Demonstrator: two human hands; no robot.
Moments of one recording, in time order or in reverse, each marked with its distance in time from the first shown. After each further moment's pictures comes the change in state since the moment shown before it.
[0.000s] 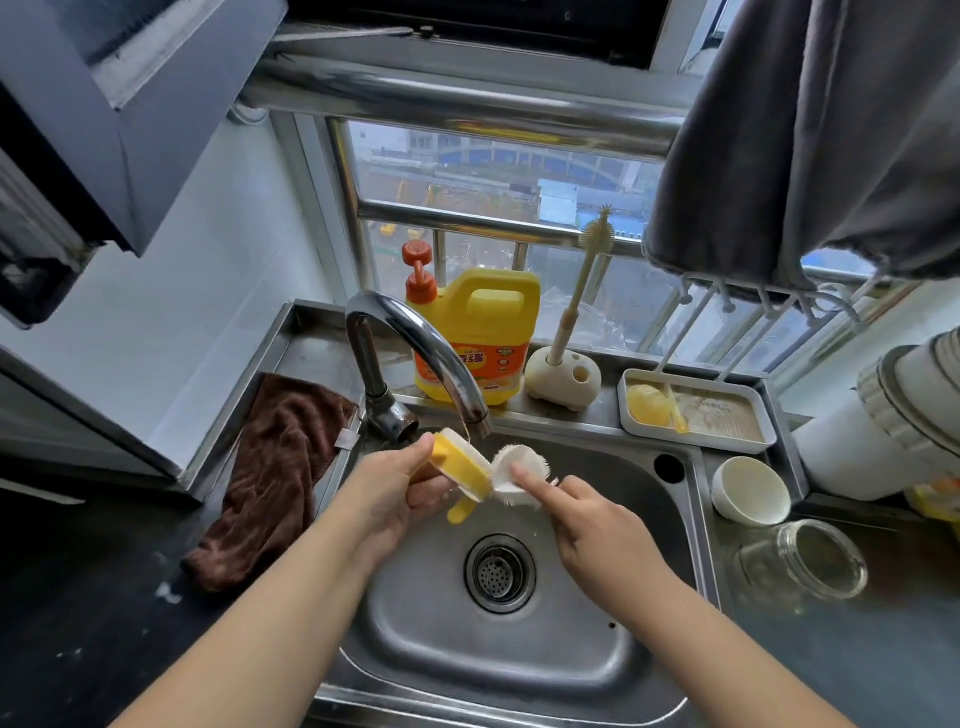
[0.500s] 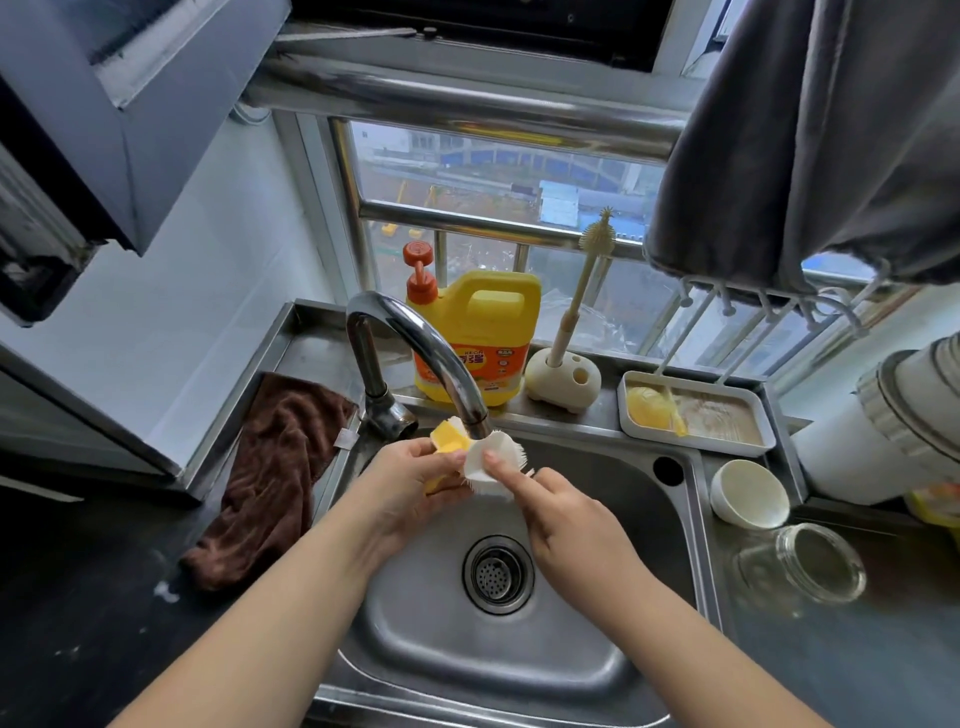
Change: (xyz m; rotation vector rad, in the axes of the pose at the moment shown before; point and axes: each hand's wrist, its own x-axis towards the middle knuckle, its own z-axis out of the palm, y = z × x) left_hand 0.003 -0.001 0.004 -0.009 -0.124 0.072; right_hand 0.009 -0.018 0.005 0.091 0.045 -0.078
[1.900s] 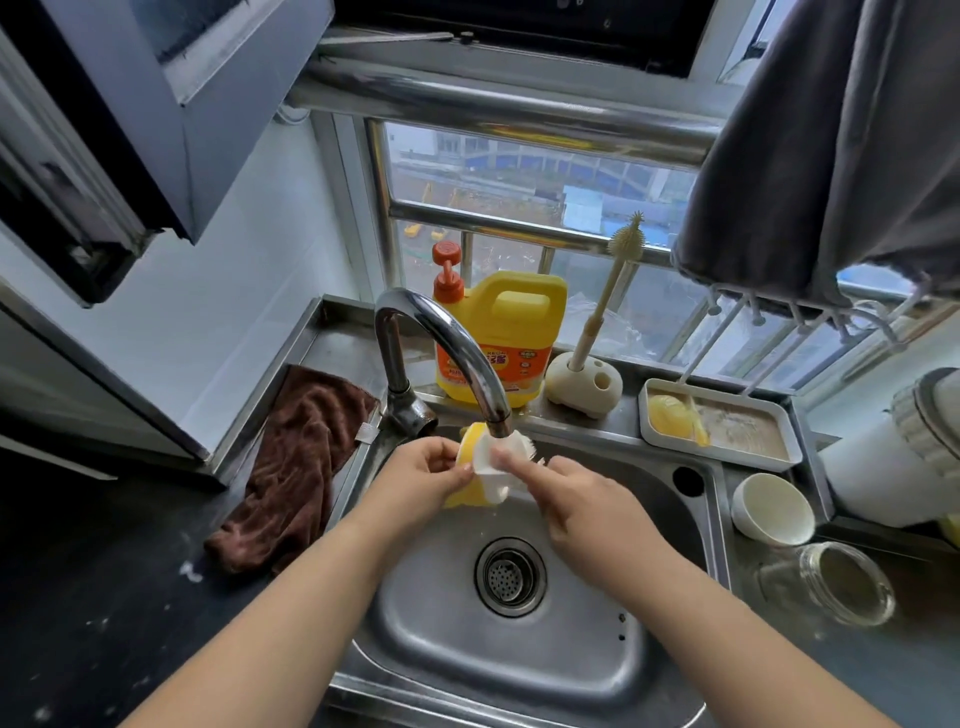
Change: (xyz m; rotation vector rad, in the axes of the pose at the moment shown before) left_hand 0.006 -0.017 -0.020 0.438 0.052 0.238; right_hand 0.016 -0.006 -0.022 -0.041 -0.126 -0.020
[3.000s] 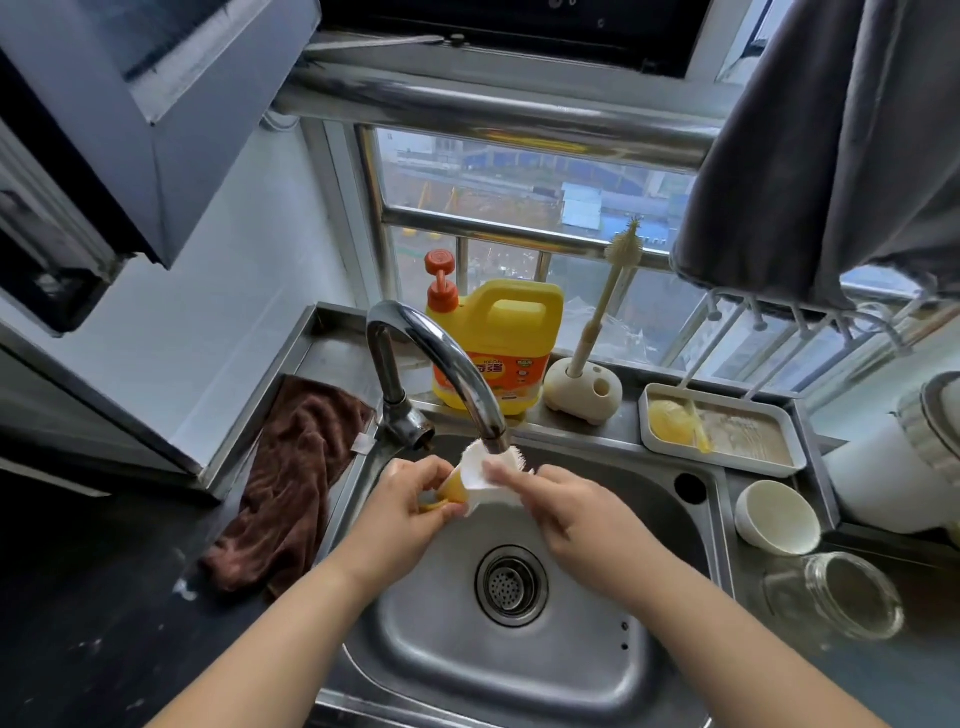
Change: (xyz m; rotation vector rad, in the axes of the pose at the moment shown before) left_hand -0.008 -0.009 -0.013 0.466 0.012 0.280; right_hand 0.006 0.009 0.003 0.188 -0.044 -0.080
